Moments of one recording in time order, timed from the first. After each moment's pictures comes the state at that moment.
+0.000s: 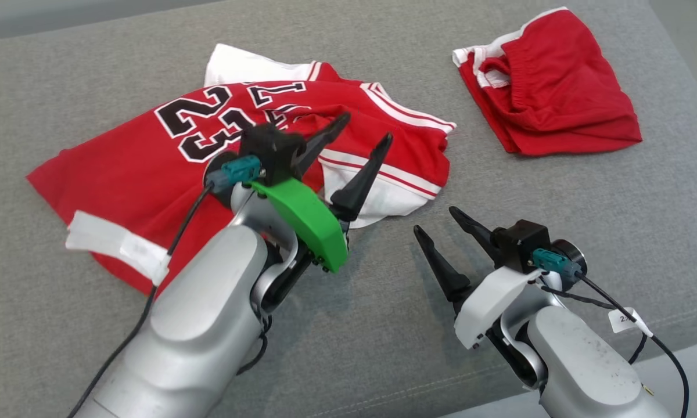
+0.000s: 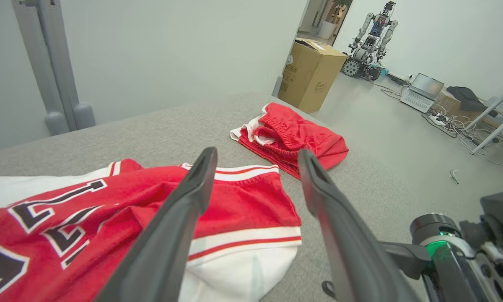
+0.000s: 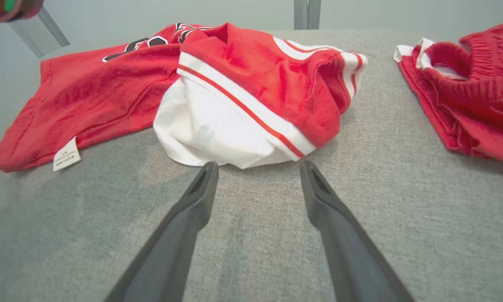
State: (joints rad) left arm -0.70 0.04 -0.73 0.38 -0.67 -0.12 -0.08; right arm -0.28 -0.14 0.54 0.32 0.30 0.05 -0.14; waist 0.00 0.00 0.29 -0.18
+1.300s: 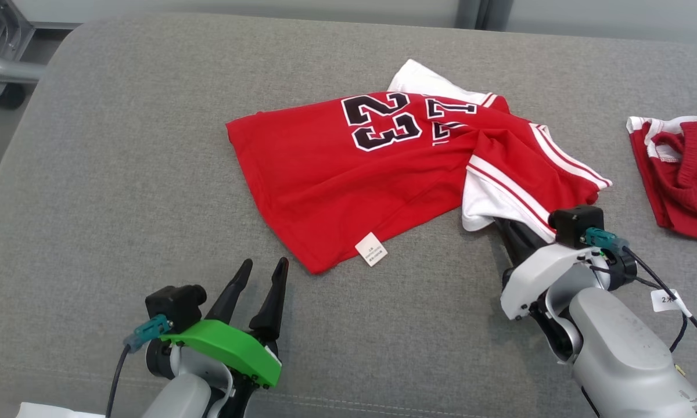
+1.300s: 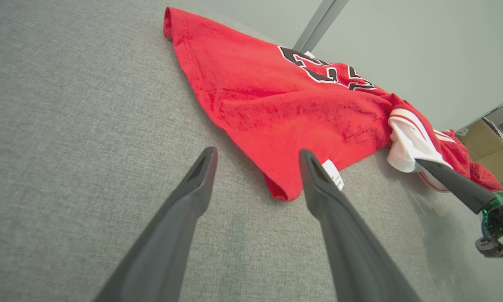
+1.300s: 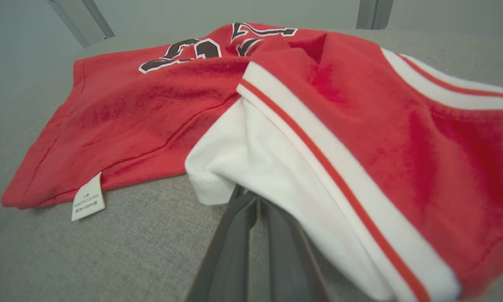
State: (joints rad) left arm -0.22 0.10 -0.53 0.36 -0.80 -0.03 -0.25; right arm -0.37 -0.16 0.44 0.61 0.38 0.07 -0.18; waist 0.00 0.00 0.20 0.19
